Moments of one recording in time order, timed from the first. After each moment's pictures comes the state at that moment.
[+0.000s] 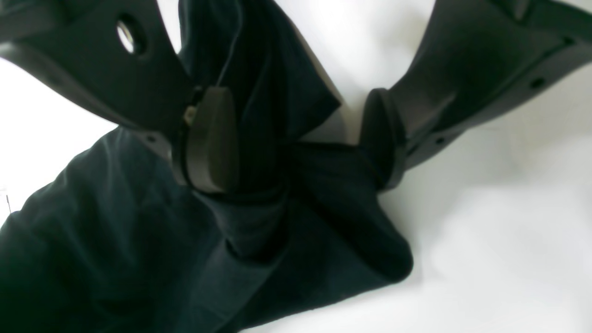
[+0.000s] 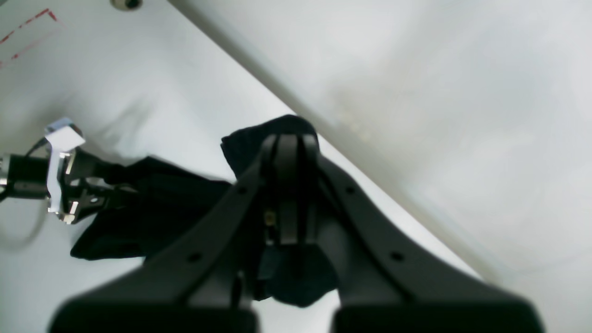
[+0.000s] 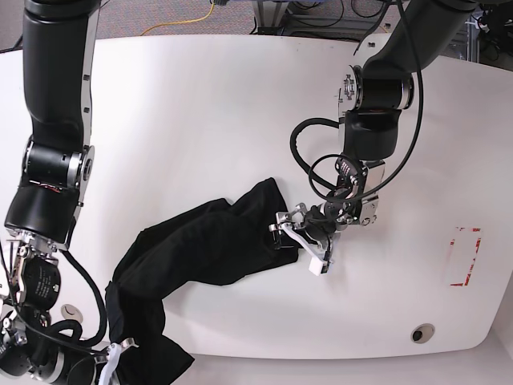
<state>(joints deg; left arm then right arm) -35.0 3.8 -5.7 32.0 -16.8 -24.9 26.2 60.4 20.7 0.5 76.5 40.4 40.1 -78.2</state>
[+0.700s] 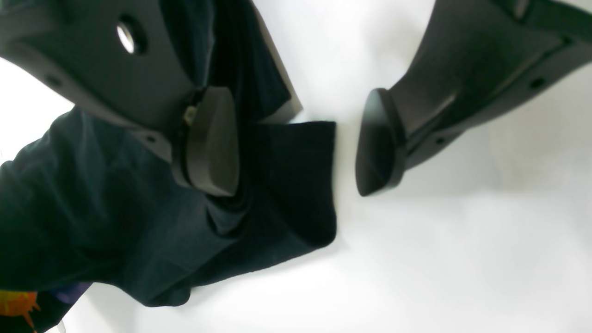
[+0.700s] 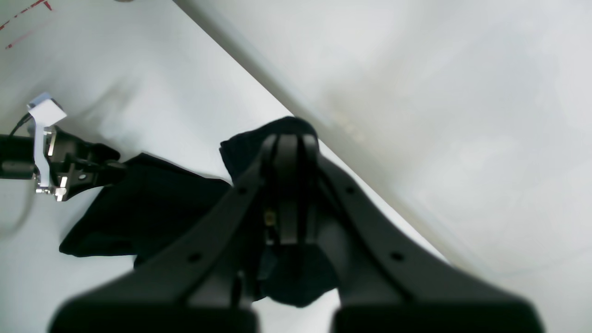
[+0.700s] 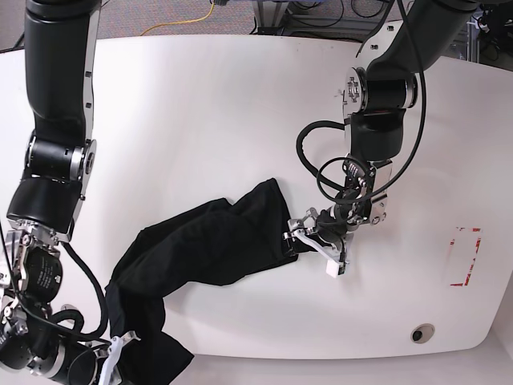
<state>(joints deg) -35.0 3.1 -9.2 31.9 -16.8 -21.9 24.1 58.3 20.7 0.6 81.4 40.0 40.1 -78.3</state>
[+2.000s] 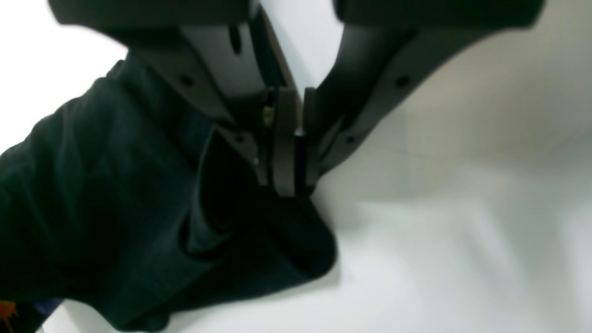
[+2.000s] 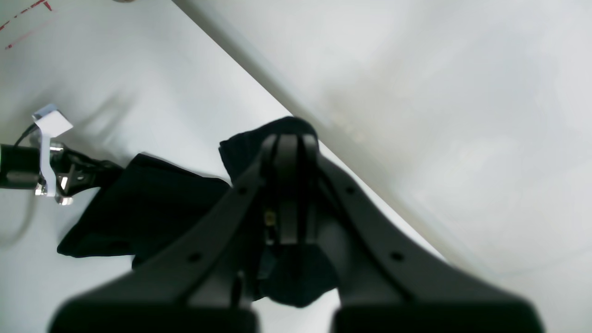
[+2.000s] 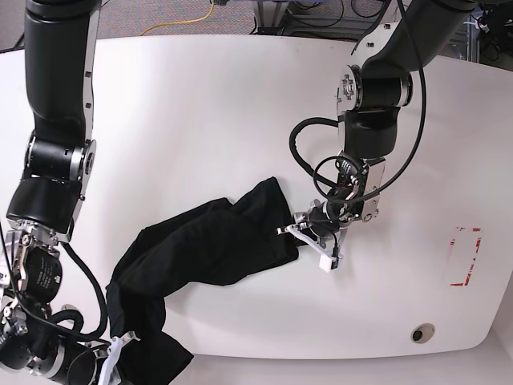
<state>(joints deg) -34.5 4.5 -9.2 31.7 -16.4 -20.0 25.2 58.3 20.7 0.6 81.4 40.0 40.1 -78.3</state>
